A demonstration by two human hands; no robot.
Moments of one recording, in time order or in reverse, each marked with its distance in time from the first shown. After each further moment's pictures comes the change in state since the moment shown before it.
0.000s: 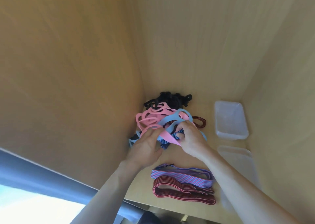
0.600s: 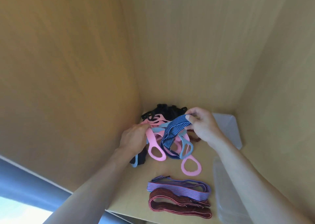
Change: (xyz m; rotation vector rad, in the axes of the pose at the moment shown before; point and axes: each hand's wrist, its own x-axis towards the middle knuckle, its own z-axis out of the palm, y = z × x) left_hand 0.059 -0.010 -0.049 0.277 0.084 -0.082; right_hand 0.027 -0.017 -0.082 0.691 0.178 0.082
